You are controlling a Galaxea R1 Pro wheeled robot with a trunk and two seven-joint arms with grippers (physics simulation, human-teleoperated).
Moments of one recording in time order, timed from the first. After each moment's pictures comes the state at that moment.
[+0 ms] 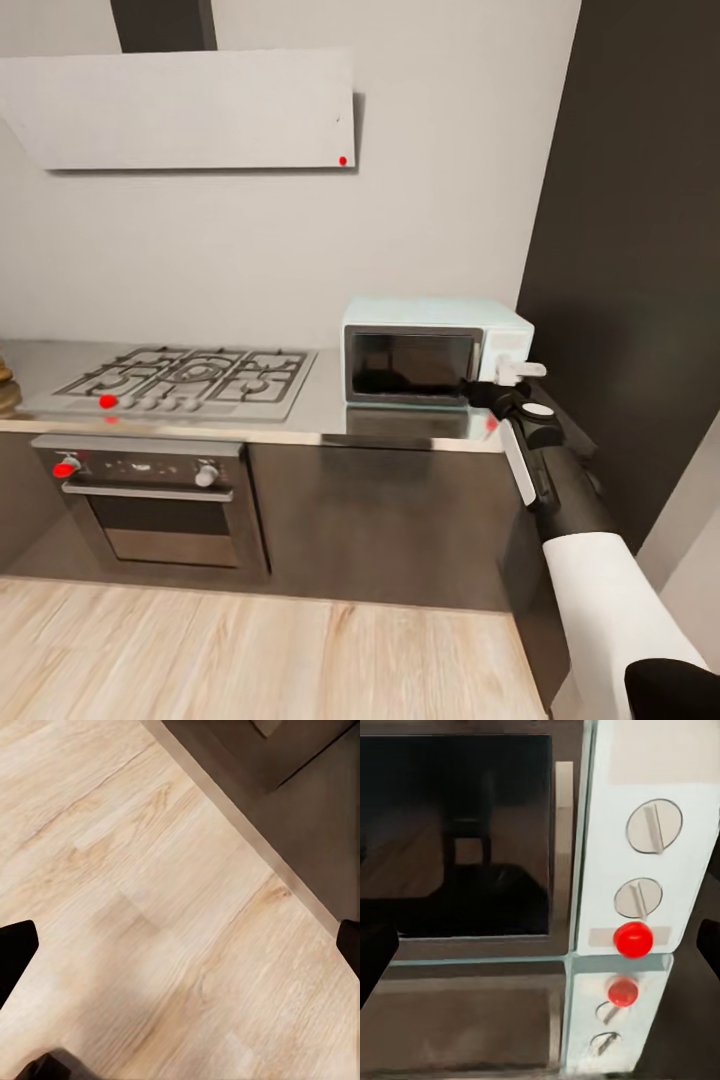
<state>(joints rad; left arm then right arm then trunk) 0.26 -0.07 0.46 -1.40 0.48 0.40 -0.02 -0.86 -0.01 -0.01 -1.16 -0.03 0.53 -0.10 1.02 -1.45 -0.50</state>
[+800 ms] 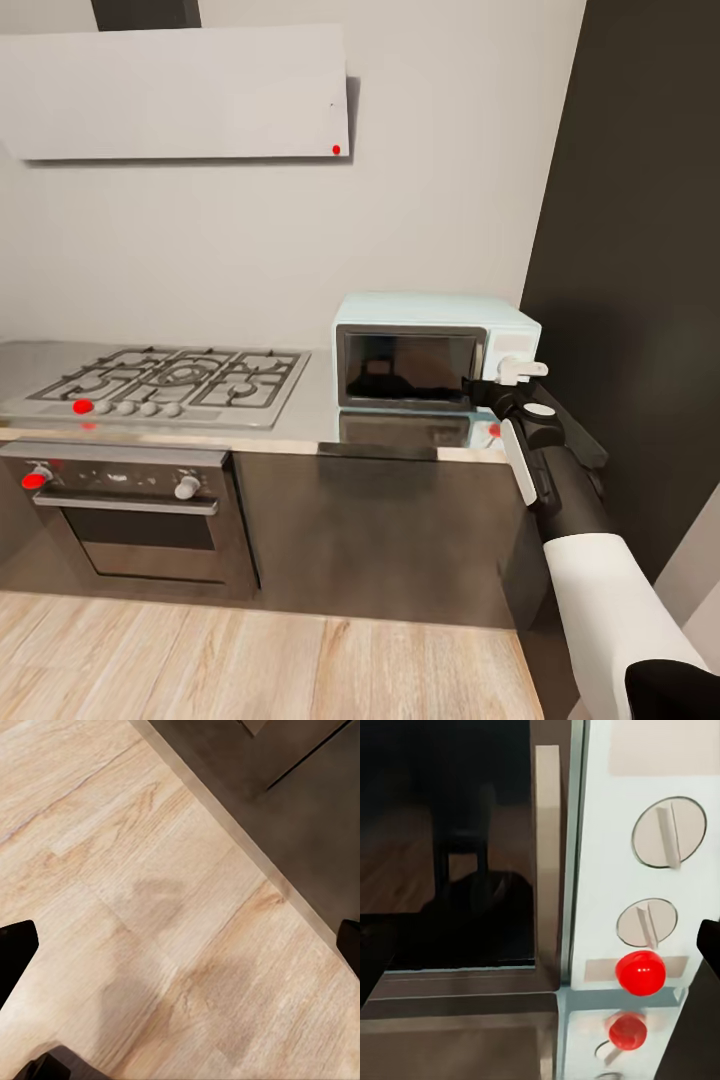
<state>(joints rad) 0.26 -0.07 0.46 -1.39 0.49 0.40 -0.02 -0.86 -0.01 -0.01 -1.17 -0.03 0.52 -0.10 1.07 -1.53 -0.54</state>
